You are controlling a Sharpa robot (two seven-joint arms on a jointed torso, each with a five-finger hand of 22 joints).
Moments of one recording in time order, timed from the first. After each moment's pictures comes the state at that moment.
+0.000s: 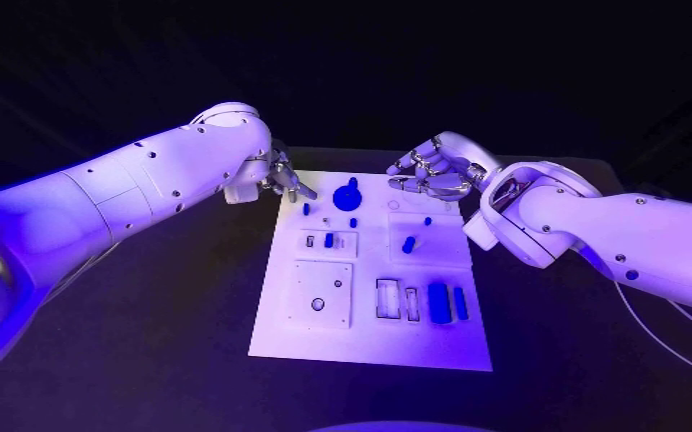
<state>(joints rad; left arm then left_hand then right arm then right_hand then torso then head) 1.36 -0.45 0.01 1.00 -1.12 0.36 -0.62 1.08 -0.06 0.07 0.29 0.12 0.85 0.08 0.62 0.50 1.22 0.01 1.13 1.00 1.47 -0.06 1.57 1.31 0.03 1.47 0.05 1.42 1.31 1.25 -0.91 -0.02 1.69 -0.96 -0.42 -0.05 1.26 -0.08 0.31 0.07 0.29 1.05 0.13 0.08 0.14 1.28 0.04 0.97 1.09 1.47 -0.04 1.31 1.20 0.08 1.33 0.08 1.39 1.13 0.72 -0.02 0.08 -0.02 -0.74</state>
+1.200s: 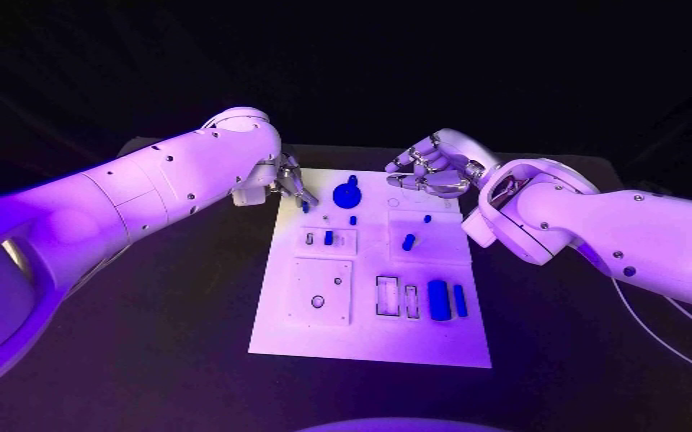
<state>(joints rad) 1.35 -0.40 0.00 0.95 -1.14 0.39 -0.57 1.23 0.04 0.05 0.26 0.12 0.88 0.06 0.66 0.54 1.26 -0.01 1.16 1.02 1.46 -0.06 1.57 1.31 0.03 1.47 0.05 1.43 1.31 1.25 -0.90 -0.02 1.68 -0.96 -0.42 -0.05 1.26 -0.08 0.31 0.07 0.29 1.05 0.13 0.08 0.14 1.28 0.04 0.97 1.09 1.47 -0.04 1.31 1.20 0.08 1.33 0.08 1.39 1.13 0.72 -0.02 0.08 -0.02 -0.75</state>
